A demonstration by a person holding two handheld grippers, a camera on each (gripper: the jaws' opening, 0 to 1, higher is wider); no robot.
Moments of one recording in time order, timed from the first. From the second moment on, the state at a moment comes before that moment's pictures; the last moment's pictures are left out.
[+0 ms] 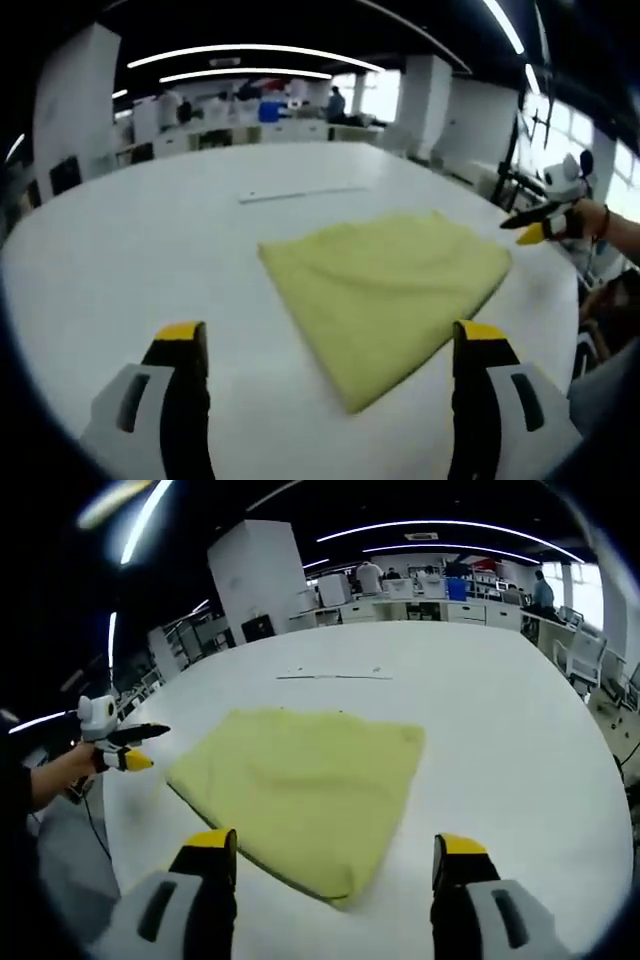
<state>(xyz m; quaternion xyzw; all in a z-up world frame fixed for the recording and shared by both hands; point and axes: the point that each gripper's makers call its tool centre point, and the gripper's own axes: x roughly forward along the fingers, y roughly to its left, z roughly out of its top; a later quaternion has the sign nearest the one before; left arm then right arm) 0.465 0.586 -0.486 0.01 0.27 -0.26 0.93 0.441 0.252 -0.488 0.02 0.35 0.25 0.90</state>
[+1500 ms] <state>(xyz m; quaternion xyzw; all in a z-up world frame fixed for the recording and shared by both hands) 0.428 0.581 -0.534 -0.02 0.33 -0.27 0.90 0.416 0.235 -0.535 0.07 0.37 0.19 0.90</state>
